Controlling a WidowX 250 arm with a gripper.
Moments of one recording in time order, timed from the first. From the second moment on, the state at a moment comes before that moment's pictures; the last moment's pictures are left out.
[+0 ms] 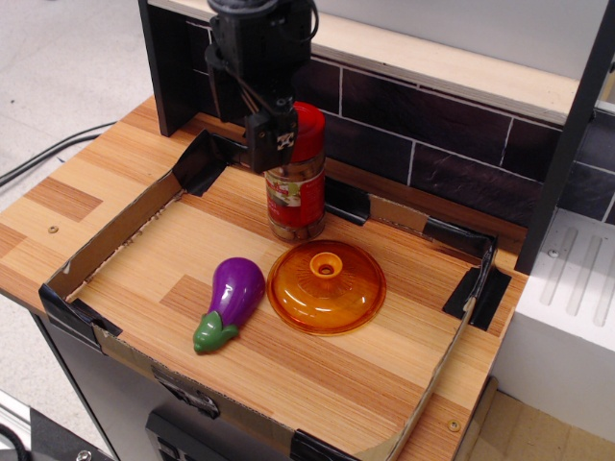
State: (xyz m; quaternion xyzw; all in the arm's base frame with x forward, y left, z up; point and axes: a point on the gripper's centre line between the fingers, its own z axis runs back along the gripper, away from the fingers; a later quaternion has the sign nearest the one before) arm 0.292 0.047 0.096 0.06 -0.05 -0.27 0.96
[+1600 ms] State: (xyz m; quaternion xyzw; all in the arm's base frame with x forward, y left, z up) arm 0.293 0.044 0.089 0.02 -0.02 -0.34 0.94
